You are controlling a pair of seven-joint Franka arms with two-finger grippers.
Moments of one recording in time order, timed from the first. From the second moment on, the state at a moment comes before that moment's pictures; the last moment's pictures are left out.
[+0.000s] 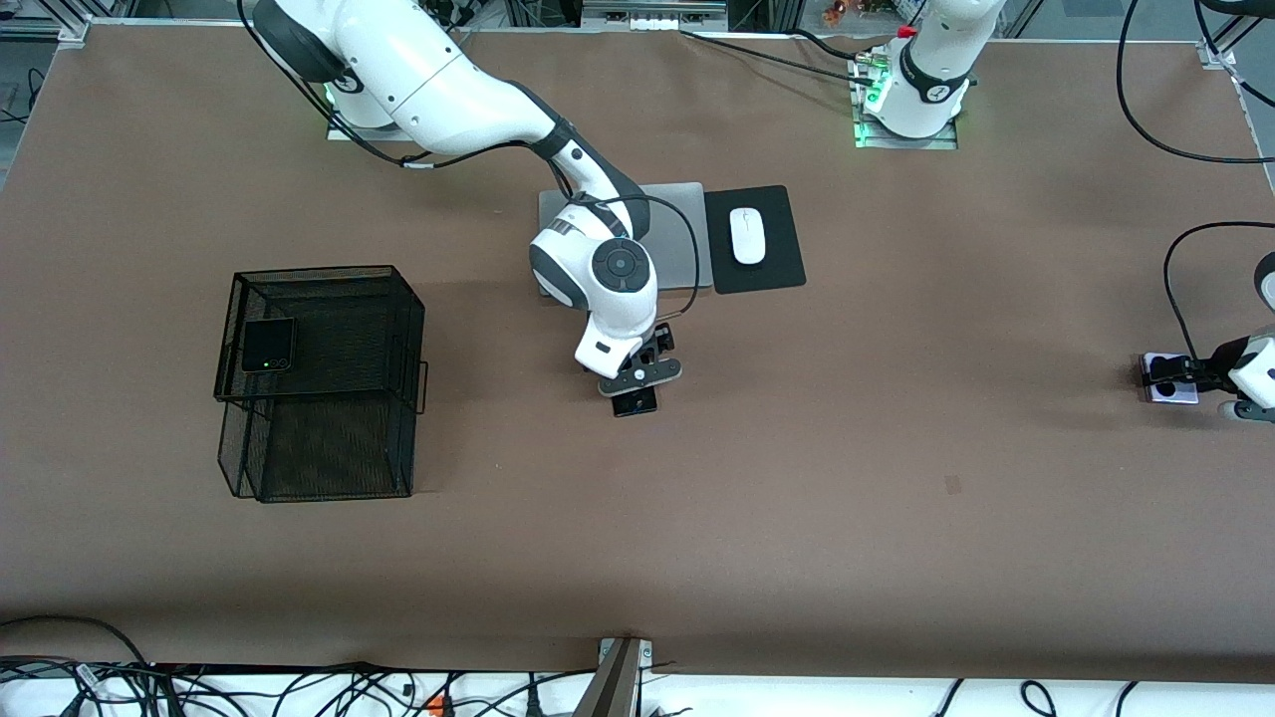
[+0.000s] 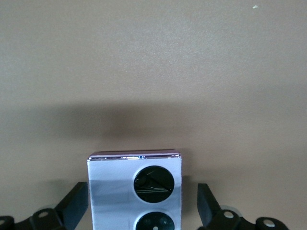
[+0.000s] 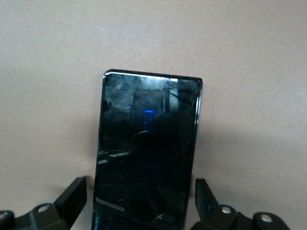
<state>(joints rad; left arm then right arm) 0.88 0.78 -0.34 -1.60 0.30 2.26 0.48 0.61 0.94 0.21 -1.34 -0.27 2.28 0.63</state>
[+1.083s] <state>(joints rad) 0.89 0.81 -0.34 -1.60 0.30 2.30 0.48 0.59 0.93 0.21 -1.32 -0.27 2.25 0.68</state>
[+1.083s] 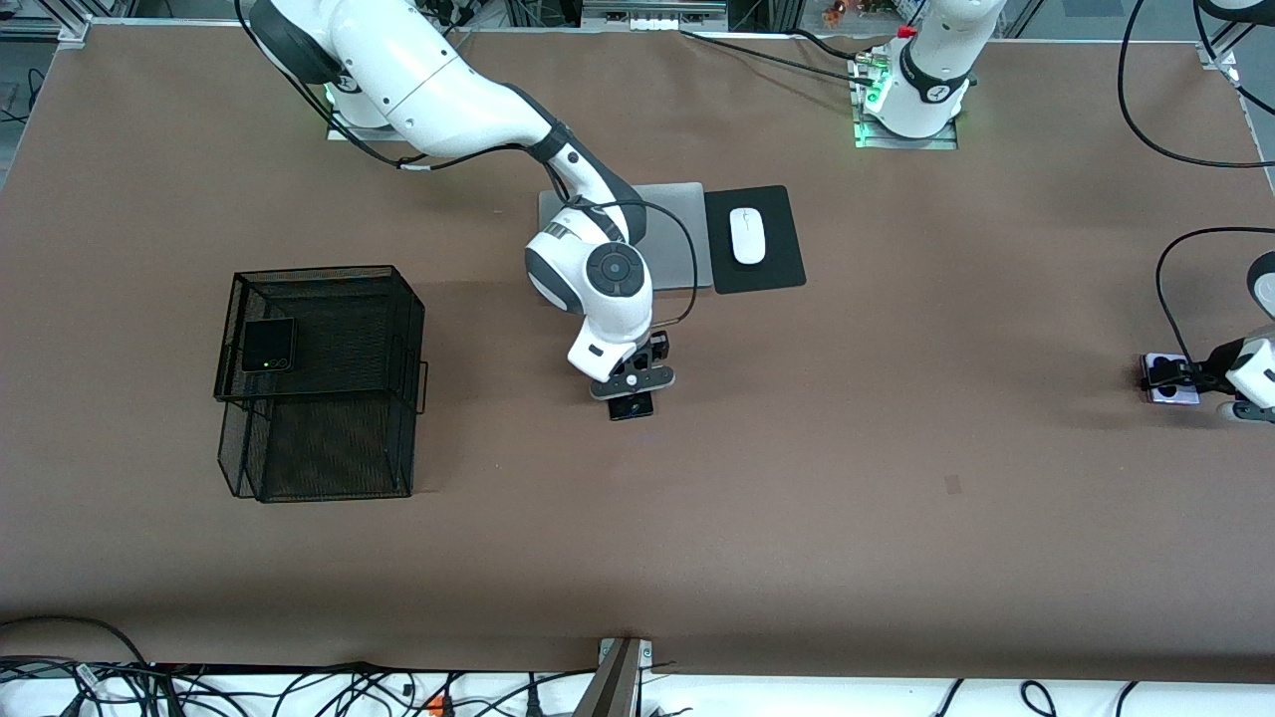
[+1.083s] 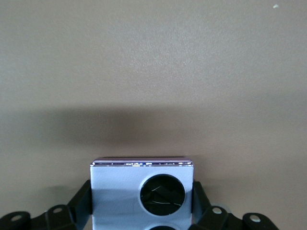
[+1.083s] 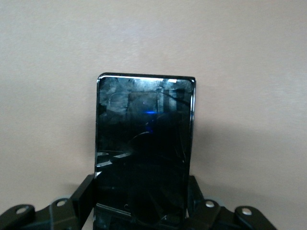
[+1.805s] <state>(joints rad) 0.79 0.72 -0.37 -1.53 0.30 2.14 0.43 0.58 0.74 0.25 -1.20 -0.21 1.88 0.68</state>
